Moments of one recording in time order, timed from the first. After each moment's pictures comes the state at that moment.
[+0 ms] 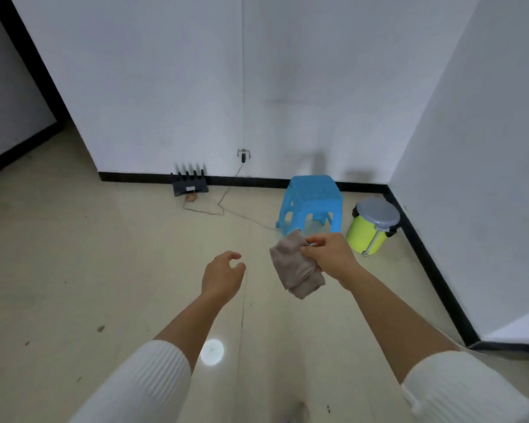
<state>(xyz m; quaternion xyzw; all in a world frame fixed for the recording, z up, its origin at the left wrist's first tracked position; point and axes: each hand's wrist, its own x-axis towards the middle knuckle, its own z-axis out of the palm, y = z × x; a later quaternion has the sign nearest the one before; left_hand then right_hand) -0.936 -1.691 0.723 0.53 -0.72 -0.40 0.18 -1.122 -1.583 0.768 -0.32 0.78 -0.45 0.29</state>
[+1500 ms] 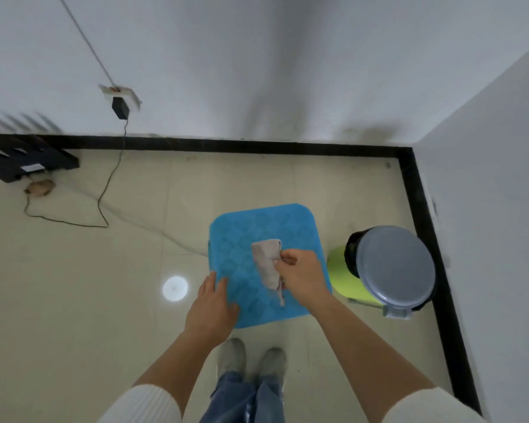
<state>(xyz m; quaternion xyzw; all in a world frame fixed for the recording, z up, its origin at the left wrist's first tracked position) -1.624 -2.196 0.417 0.46 -0.79 -0.36 -0.18 -1.791 -2.132 0.454 -0.18 0.85 -0.30 0.39</state>
